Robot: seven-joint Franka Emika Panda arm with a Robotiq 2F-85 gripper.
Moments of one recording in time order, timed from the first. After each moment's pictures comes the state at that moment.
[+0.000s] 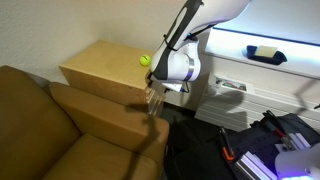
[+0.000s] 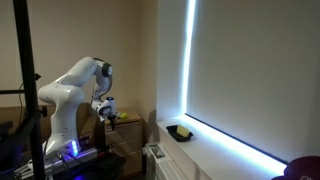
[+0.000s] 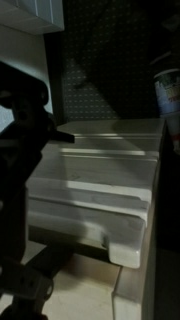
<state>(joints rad) 0.18 0.83 0.27 -2.14 0.45 3.31 0.45</state>
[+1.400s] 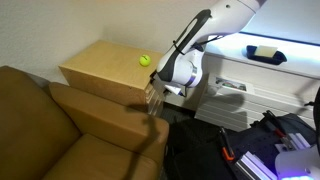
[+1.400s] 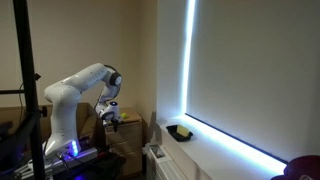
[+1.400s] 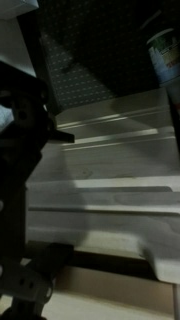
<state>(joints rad) -0.10 1.02 0.47 -2.07 0.32 3.47 0.47</state>
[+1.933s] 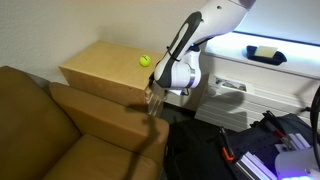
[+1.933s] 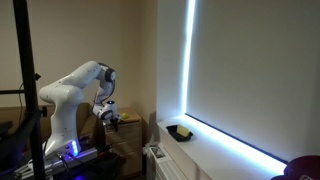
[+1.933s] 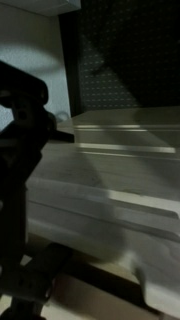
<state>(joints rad) 0.13 0.95 0.29 -2.08 0.35 3.47 0.45</state>
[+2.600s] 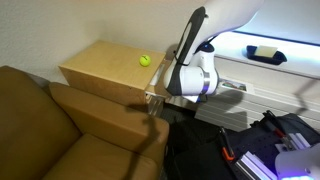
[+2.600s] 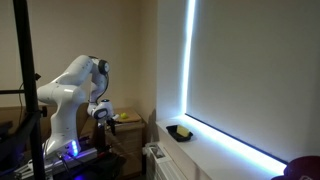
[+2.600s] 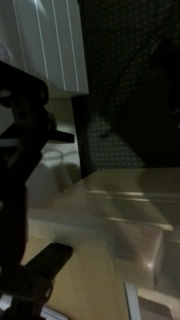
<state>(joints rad) 0.31 0.78 0.13 -2.36 0.60 3.48 0.48</state>
